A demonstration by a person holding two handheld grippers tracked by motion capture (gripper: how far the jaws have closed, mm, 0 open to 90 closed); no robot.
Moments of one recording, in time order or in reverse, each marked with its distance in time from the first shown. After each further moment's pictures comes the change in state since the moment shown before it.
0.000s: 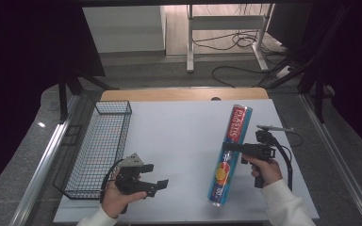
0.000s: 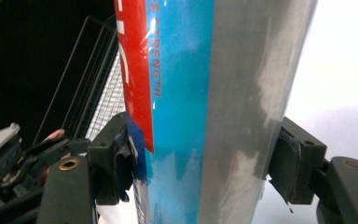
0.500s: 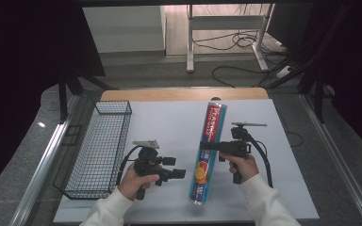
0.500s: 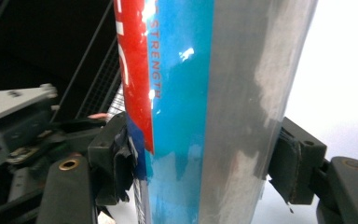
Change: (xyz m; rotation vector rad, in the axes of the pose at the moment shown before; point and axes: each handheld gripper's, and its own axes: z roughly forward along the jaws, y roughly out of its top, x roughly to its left) left arm 0.013 0.045 0.048 0.043 -0.353 -0.073; right arm 0.033 0.002 0.051 0.041 0.080 -0.079
